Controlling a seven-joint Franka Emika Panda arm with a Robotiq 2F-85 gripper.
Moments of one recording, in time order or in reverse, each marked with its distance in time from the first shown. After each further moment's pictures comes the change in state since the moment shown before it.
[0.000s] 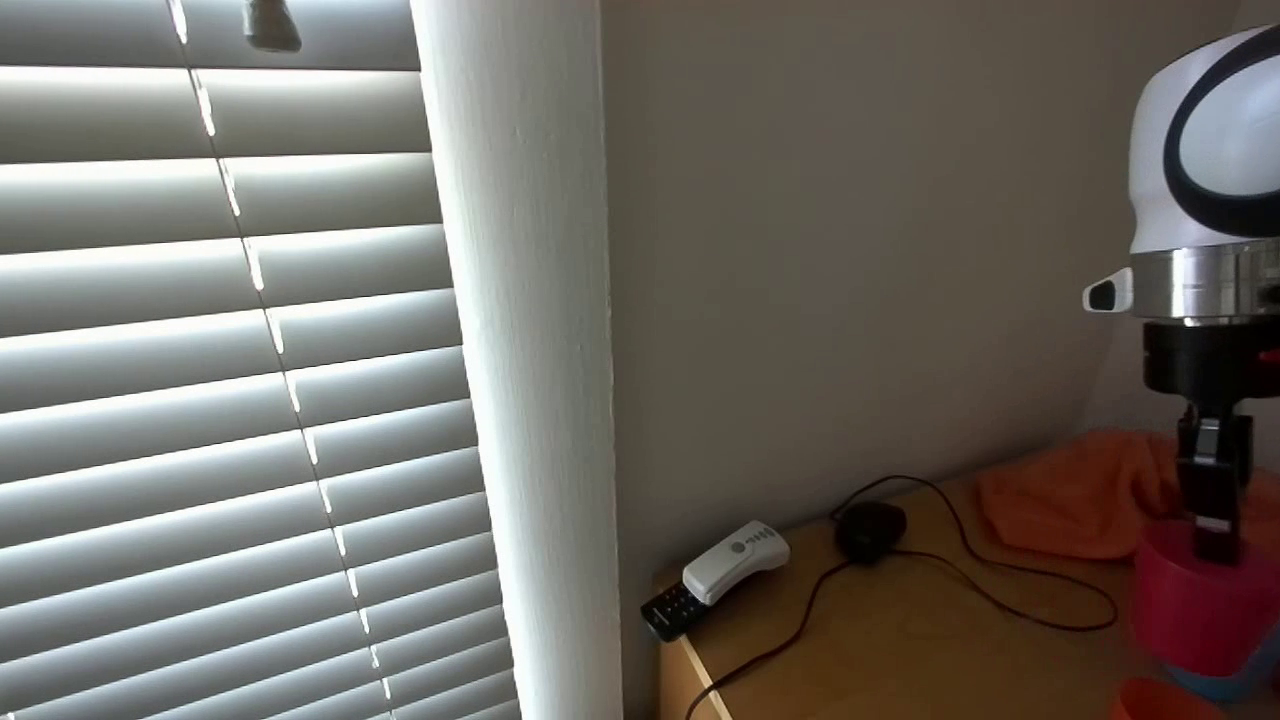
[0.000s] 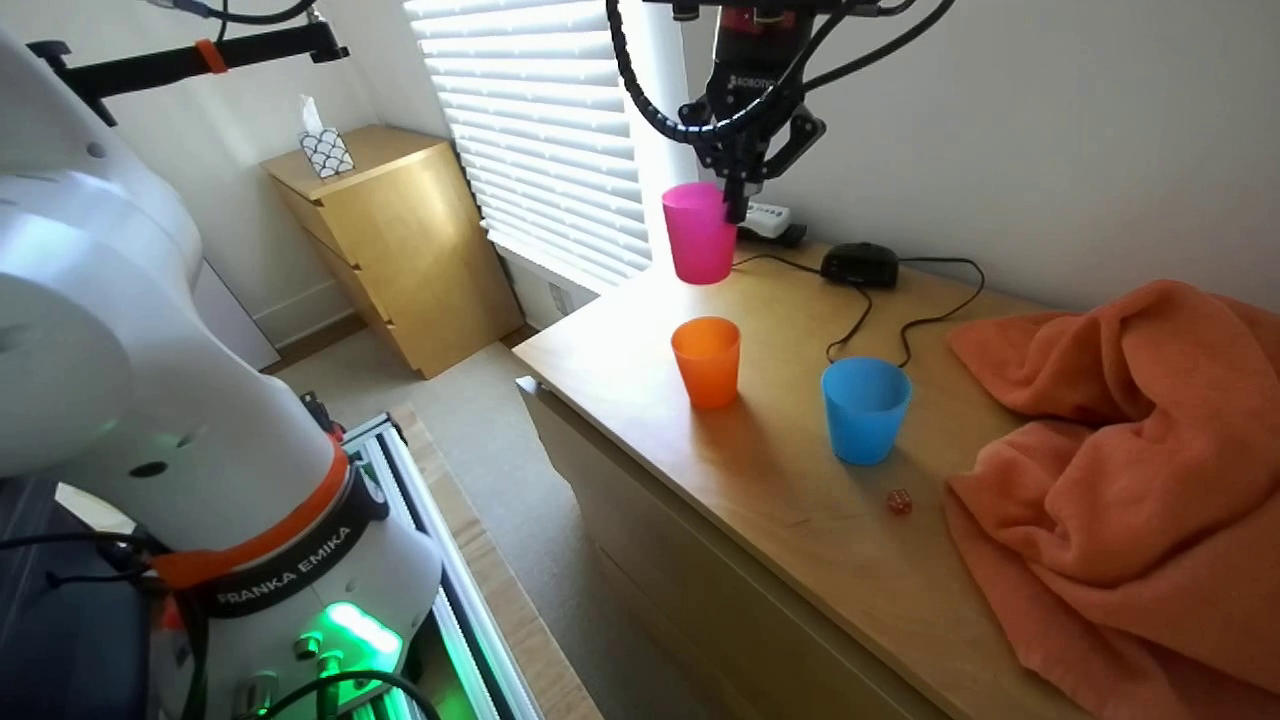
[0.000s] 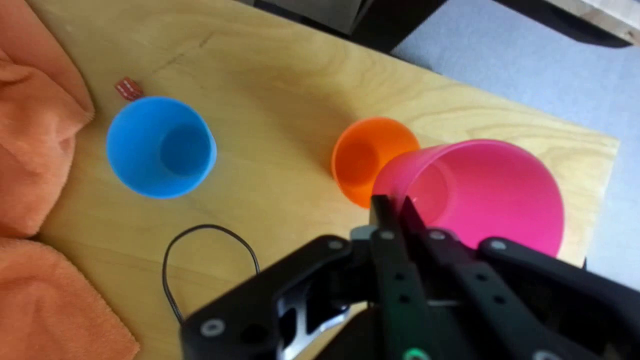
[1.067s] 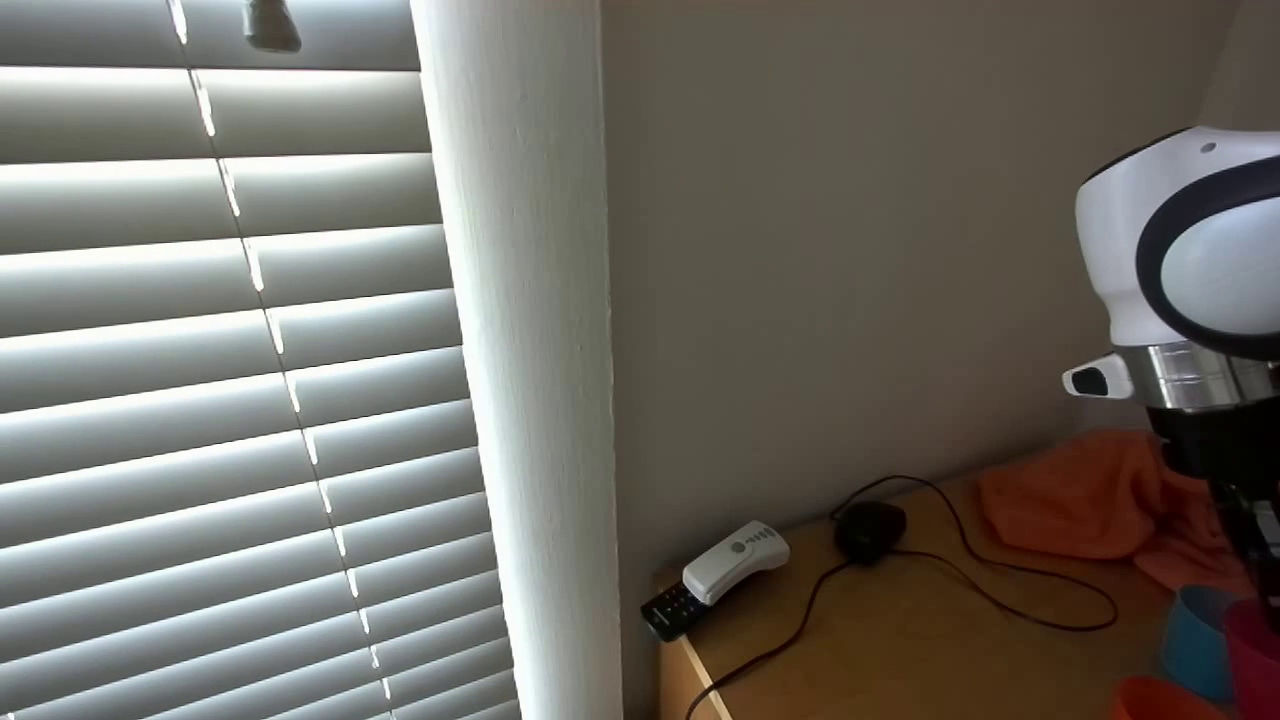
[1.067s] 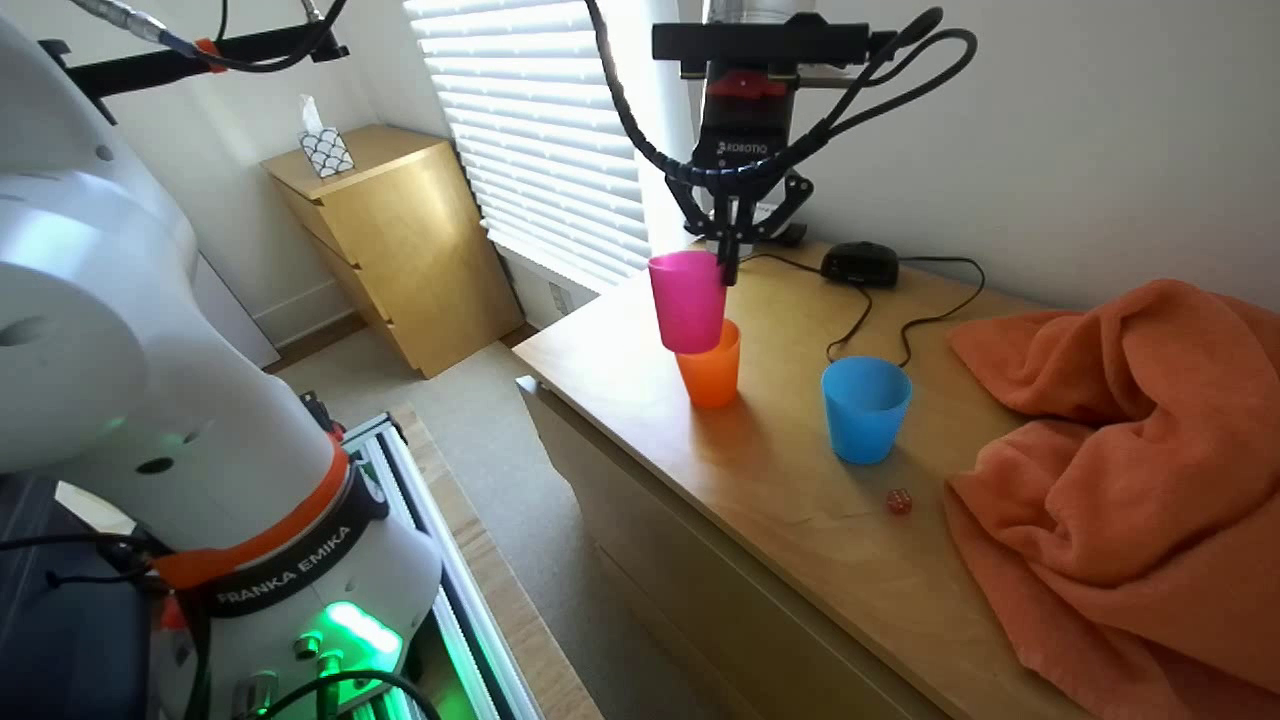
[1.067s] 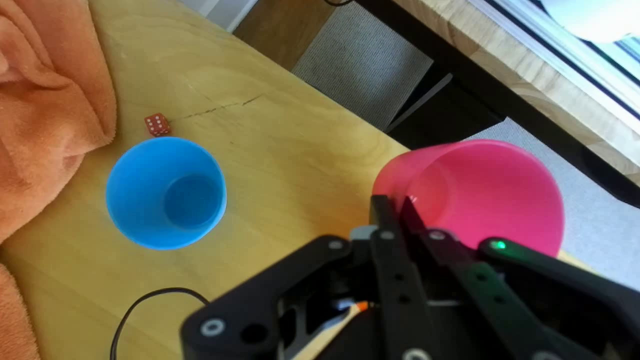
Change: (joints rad) arm 0.046 0.062 -0.006 -0.059 -0.193 -0.017 -0.141
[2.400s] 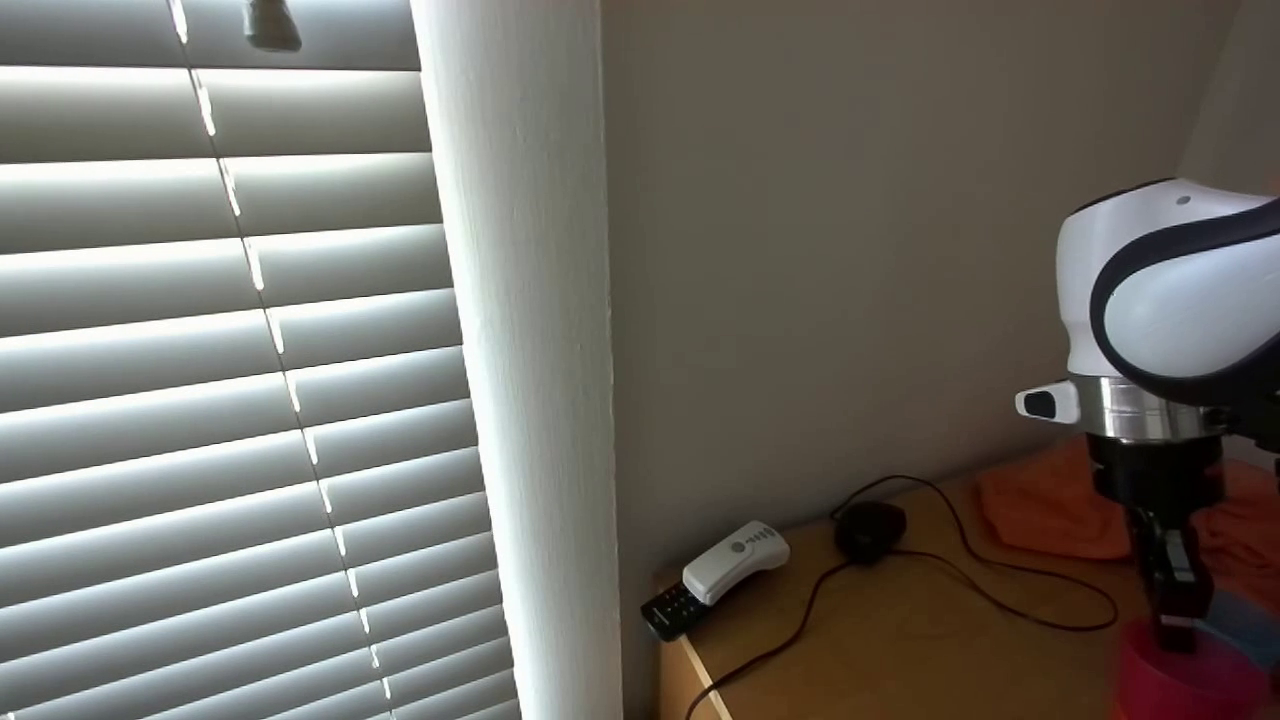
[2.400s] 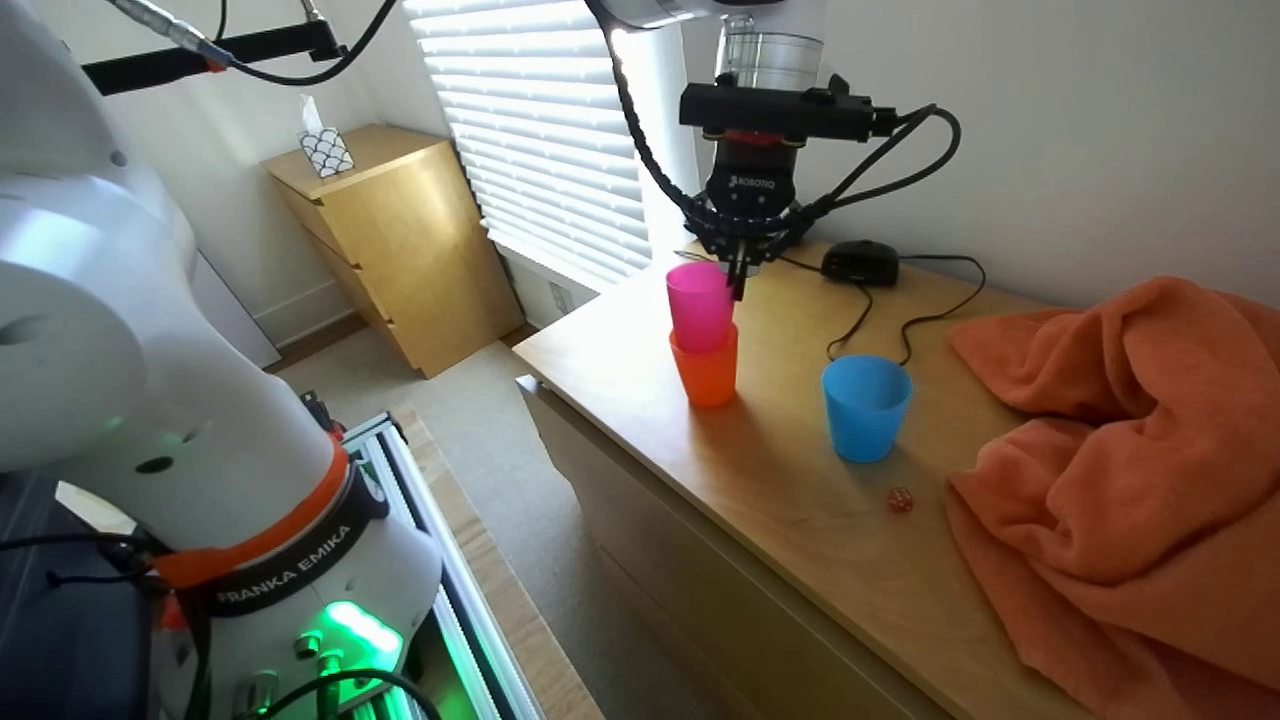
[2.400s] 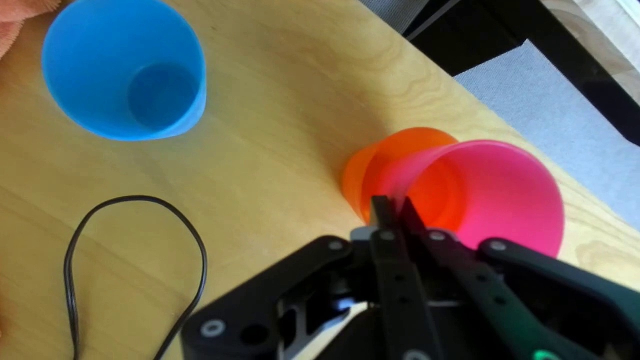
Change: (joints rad) arm 0.000 0.093 0.002 -0.002 0.123 0.194 -0.097
